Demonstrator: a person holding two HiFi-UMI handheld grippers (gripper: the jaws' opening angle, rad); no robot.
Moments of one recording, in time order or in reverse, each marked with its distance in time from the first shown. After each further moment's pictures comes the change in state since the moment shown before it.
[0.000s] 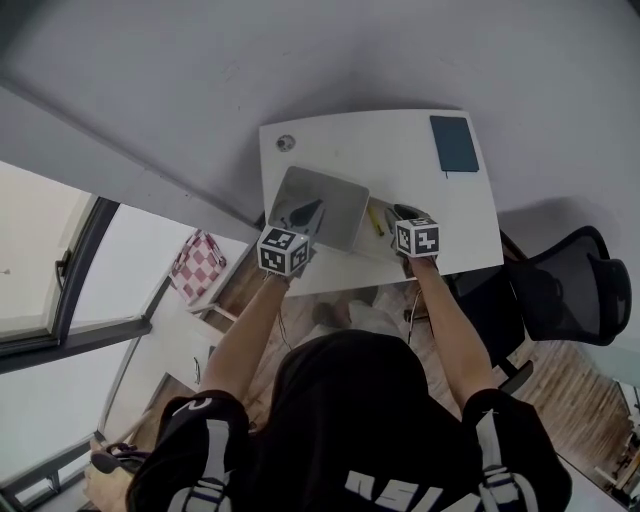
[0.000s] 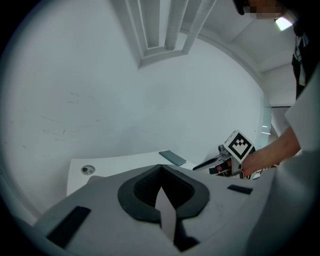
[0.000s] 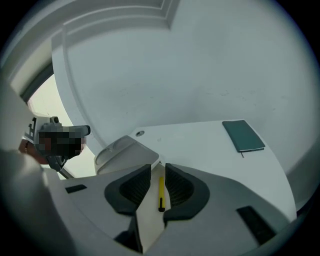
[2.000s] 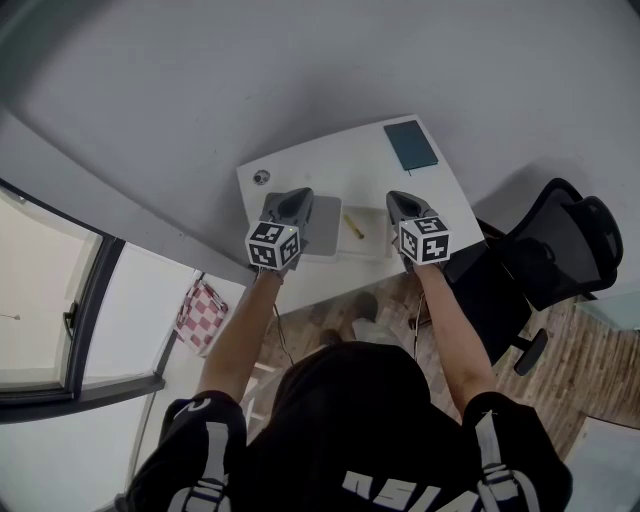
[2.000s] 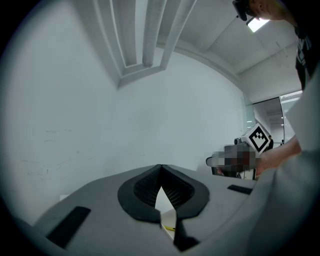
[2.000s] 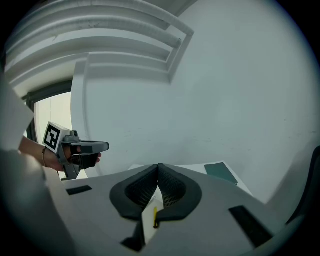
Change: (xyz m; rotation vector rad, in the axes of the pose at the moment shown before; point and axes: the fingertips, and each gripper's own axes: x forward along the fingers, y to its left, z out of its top) left arm -0.019 -0.066 0.100 0.165 -0.155 -0.118; right arm -0.165 0.021 0.080 -0.066 -0.432 -0.125
